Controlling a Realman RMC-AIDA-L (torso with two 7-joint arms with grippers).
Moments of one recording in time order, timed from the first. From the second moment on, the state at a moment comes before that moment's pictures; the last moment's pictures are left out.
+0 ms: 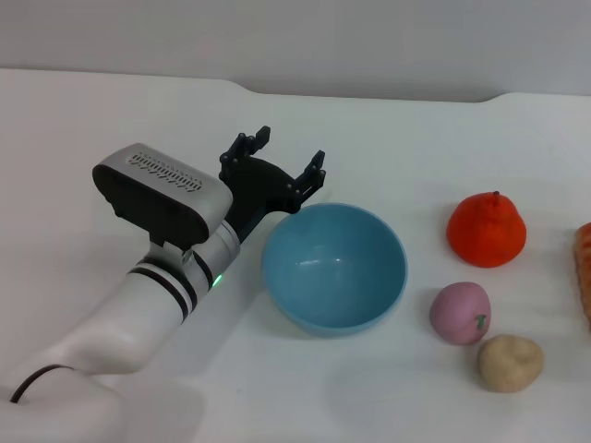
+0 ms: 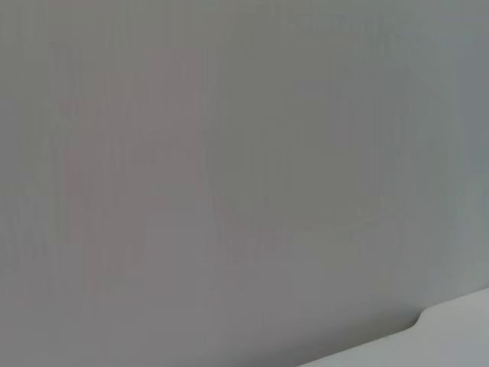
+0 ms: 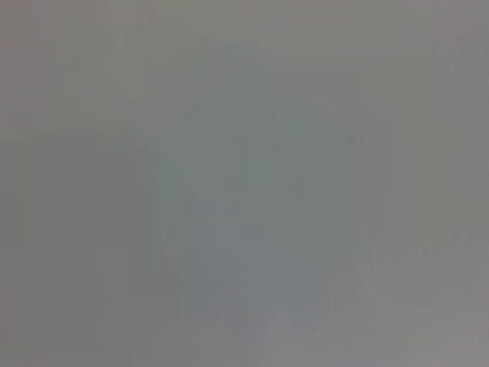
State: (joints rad) left arm -0.45 -2.08 2.63 0.61 2.02 -0.76 -2.88; right arm 0.34 2.07 -0.09 0.09 -1.29 -1.29 0.35
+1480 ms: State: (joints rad) left arm -0.49 -2.05 1.42 1.18 2.22 0.97 -2.55; right arm 0.34 2.08 -0.08 0.09 -1.29 -1.29 0.35
